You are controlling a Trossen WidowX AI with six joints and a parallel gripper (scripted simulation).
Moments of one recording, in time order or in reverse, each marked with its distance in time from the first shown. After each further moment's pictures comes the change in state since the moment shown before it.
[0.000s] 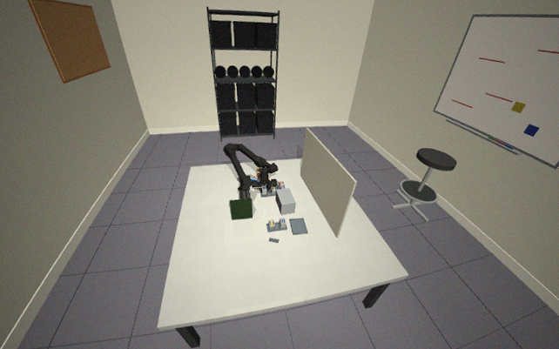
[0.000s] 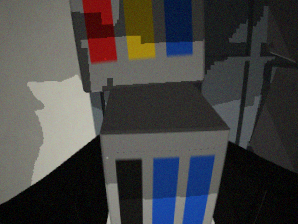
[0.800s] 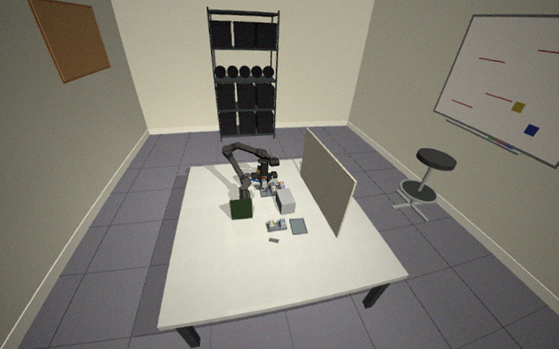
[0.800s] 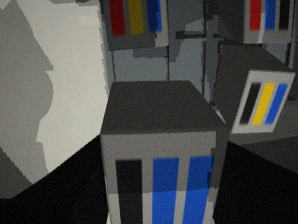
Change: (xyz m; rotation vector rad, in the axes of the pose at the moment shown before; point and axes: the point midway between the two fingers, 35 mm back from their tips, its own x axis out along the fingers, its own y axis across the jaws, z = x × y) arm -0.071 0.001 -0.001 0.003 0.002 -0.005
